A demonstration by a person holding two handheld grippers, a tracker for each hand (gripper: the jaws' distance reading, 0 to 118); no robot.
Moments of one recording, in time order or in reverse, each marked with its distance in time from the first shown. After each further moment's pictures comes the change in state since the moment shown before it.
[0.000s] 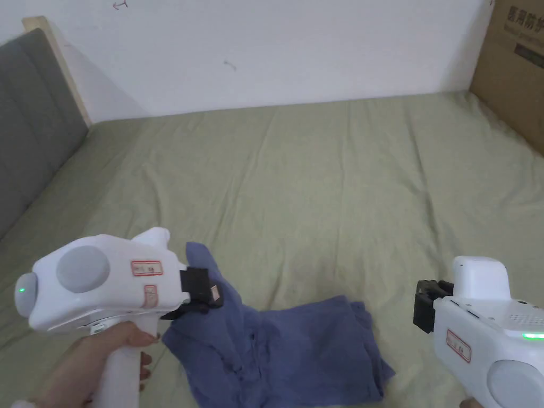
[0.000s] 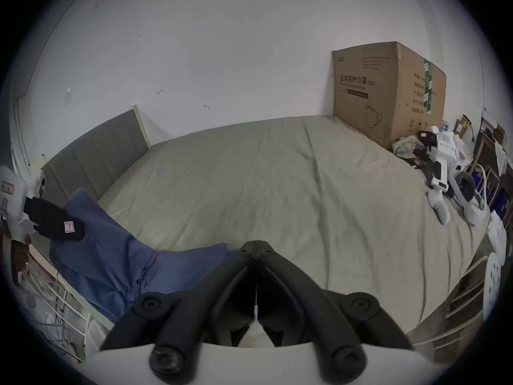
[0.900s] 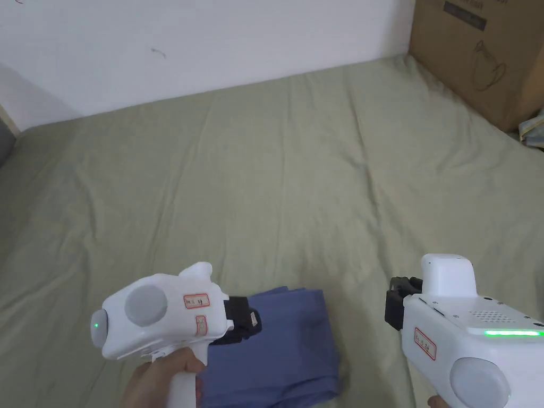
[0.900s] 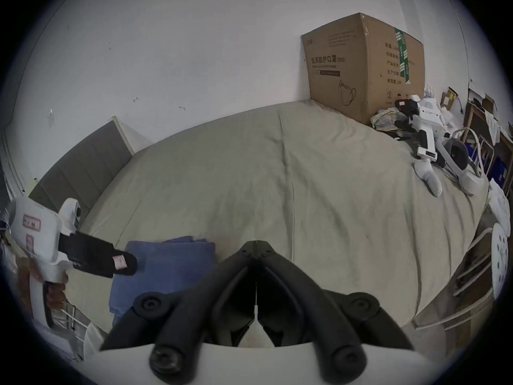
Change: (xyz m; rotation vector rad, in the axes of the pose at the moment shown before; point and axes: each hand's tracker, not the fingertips) left arm 0.051 -0.047 -0.143 -0.177 -0.064 -0.009; right arm 0.060 -0.022 -0.009 -0.037 -0.036 -0.116
